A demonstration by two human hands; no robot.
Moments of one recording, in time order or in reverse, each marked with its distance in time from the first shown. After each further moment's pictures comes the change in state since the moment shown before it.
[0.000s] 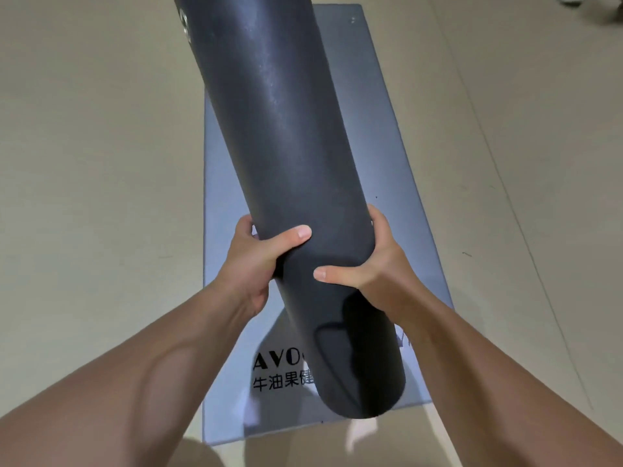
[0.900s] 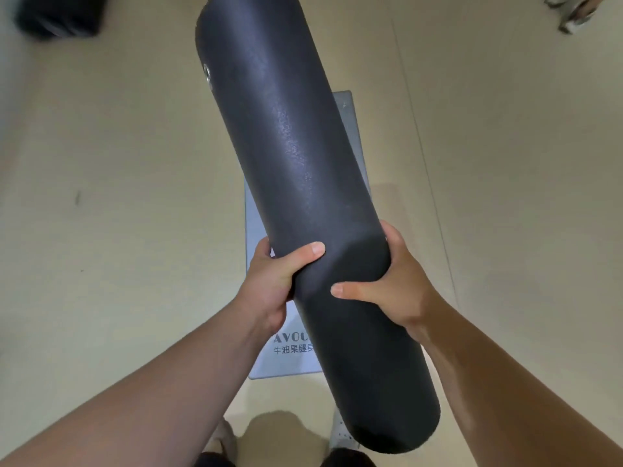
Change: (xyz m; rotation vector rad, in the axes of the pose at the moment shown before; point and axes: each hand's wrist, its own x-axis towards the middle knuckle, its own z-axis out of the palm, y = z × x) left_hand -0.292 0.328 0.202 0.017 0.102 -0.080; right_hand -0.198 -0.388 -0.194 0.021 -0.105 0.055
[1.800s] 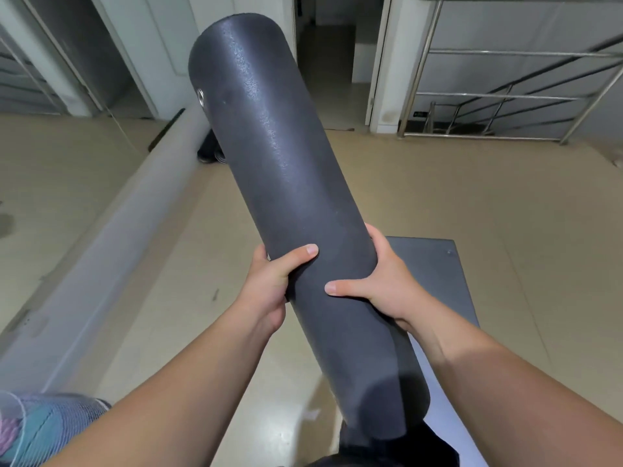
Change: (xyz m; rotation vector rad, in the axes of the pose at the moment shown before) left_hand -0.017 0.448 -0.434 -0.181 0.021 0.332; right_hand 0.122 -0.454 0.440 -0.004 -0.218 -0.273
